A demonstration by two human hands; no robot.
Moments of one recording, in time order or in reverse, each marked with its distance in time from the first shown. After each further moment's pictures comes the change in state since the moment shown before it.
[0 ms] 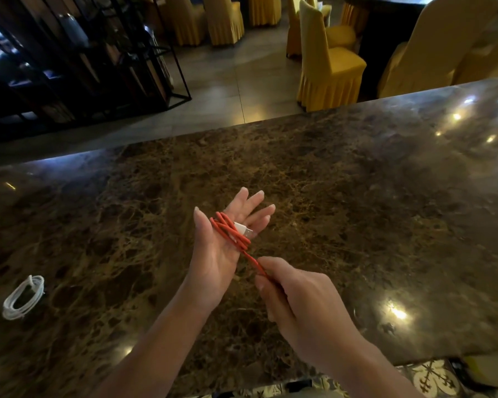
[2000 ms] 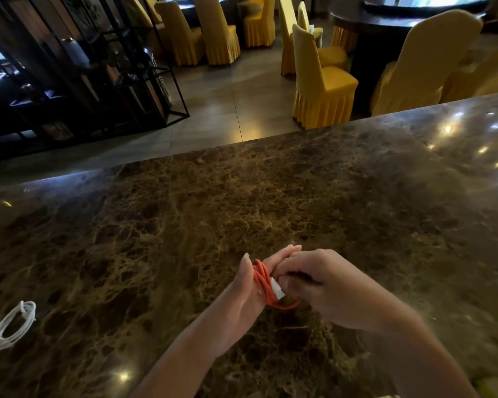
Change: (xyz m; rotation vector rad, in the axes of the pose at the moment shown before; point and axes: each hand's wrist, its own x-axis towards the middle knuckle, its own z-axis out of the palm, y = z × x) left_hand -0.001 -0.022 0.008 0.202 -0.196 -0.153; right_hand 0.045 0.027 -0.058 0.149 -0.383 0.236
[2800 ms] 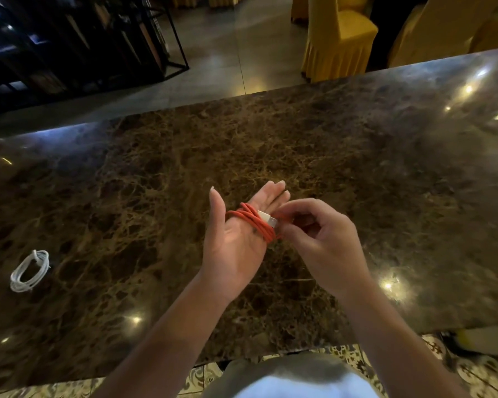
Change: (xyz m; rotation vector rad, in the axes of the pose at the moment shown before) left_hand -0.004 0.002 0.001 -0.586 0.100 -0.019; right_hand 0.010 0.011 0.058 0.343 0.596 -0.030
